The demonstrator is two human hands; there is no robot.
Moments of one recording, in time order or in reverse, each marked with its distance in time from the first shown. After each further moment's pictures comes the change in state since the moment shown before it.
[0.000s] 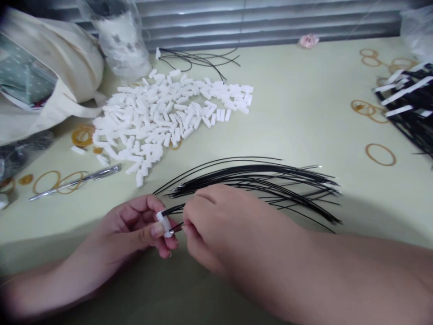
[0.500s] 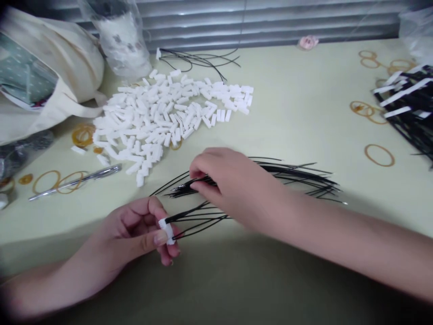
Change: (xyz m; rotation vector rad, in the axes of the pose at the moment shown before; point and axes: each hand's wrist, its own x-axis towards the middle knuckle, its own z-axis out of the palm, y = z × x) left_hand 0.000 0.001 0.003 0.015 -0.034 -0.023; right_hand 0.021 0.030 -0.007 0.039 0.021 0.186
